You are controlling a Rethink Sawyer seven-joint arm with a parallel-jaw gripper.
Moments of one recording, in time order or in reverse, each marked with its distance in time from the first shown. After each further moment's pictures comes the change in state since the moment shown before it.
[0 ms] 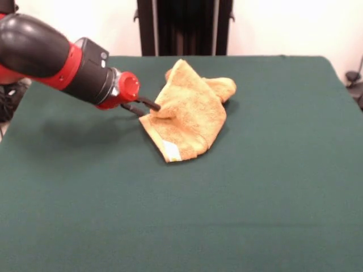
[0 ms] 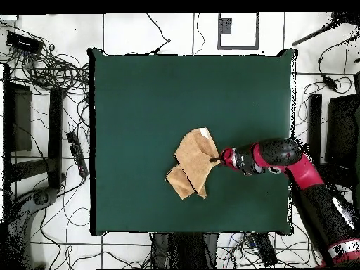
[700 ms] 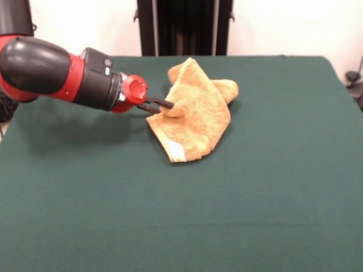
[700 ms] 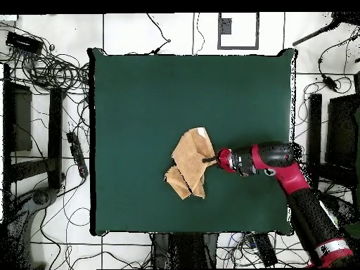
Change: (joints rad) arm -0.055 0.127 0.037 -0.009 0.085 0.040 -0.001
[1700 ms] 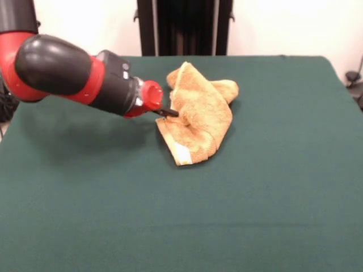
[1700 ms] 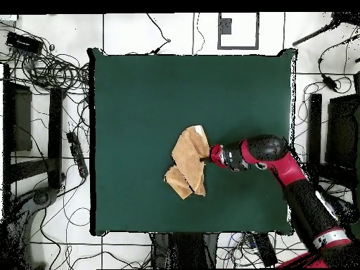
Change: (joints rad) arm 0.132 -0.078 -0.059 -0.006 -0.014 -0.061 0.009
